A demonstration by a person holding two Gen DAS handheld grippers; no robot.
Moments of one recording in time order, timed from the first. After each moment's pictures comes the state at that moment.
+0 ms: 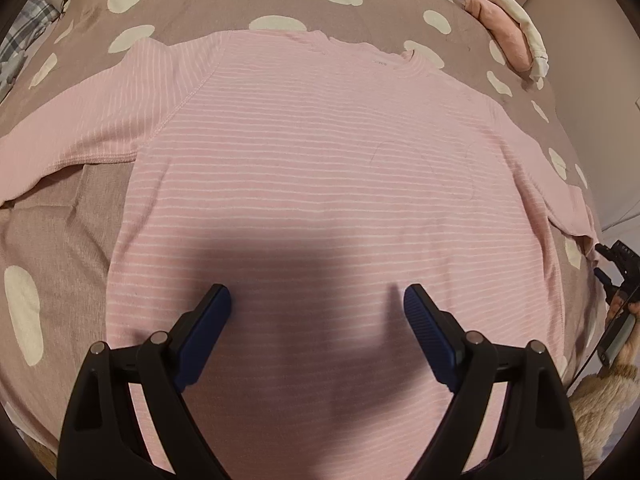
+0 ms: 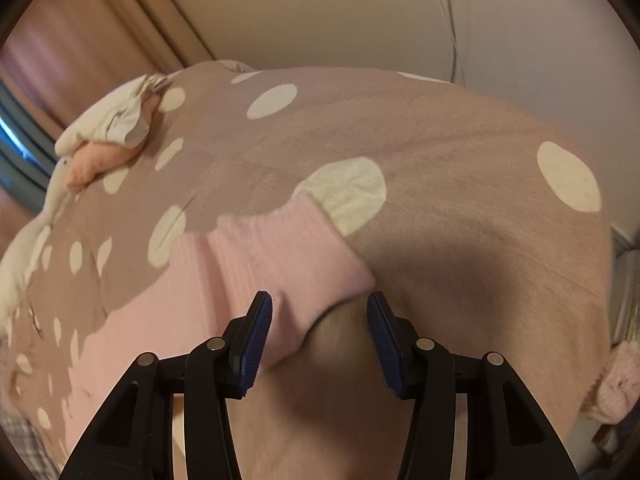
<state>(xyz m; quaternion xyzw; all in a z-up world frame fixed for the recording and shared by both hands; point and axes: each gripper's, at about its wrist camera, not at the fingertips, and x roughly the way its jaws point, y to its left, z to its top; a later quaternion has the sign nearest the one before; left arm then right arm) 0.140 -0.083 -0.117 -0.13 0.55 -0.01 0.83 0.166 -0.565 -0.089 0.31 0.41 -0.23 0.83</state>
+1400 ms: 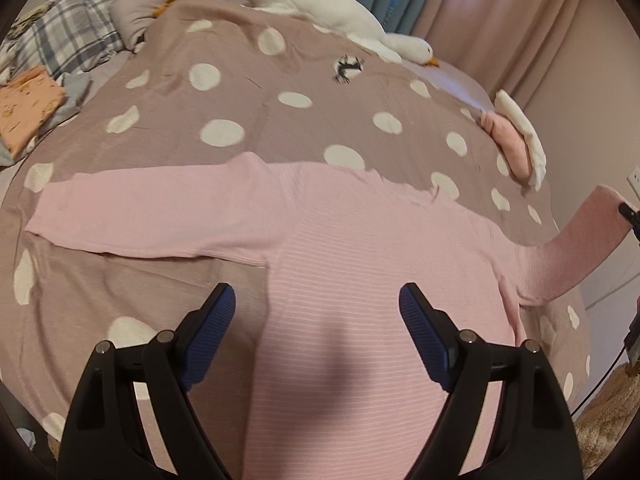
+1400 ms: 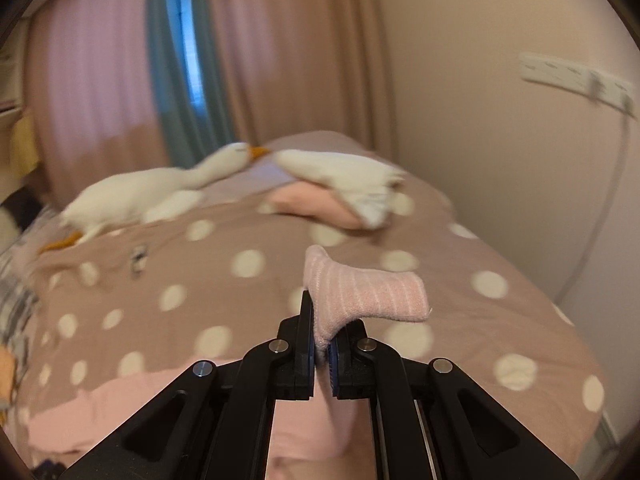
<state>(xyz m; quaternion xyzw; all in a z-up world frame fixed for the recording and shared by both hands) 0.100 0.000 -0.028 -0.18 0.41 0.05 0.89 0.214 -0.371 0.093 0.08 0.27 -0.04 0.96</state>
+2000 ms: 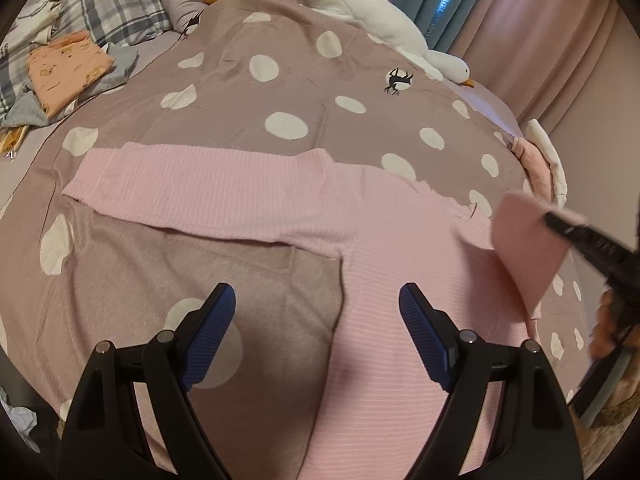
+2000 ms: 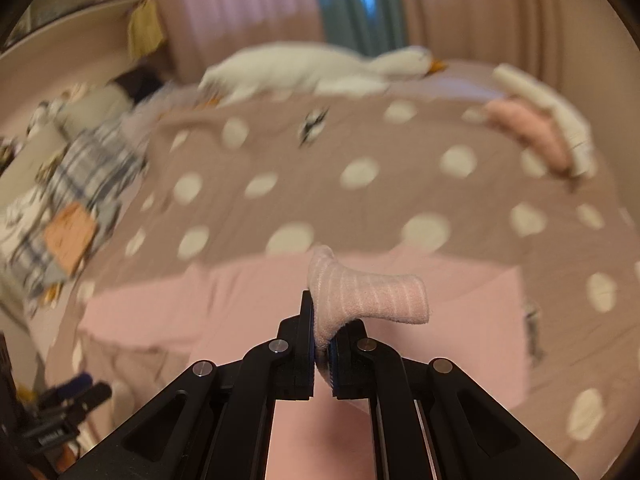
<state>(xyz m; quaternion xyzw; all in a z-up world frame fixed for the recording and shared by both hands) 0.069 0.052 -0.039 -0.21 0.41 0.10 0.88 0.219 -0.177 0.000 0.01 0.40 0.21 0.89</state>
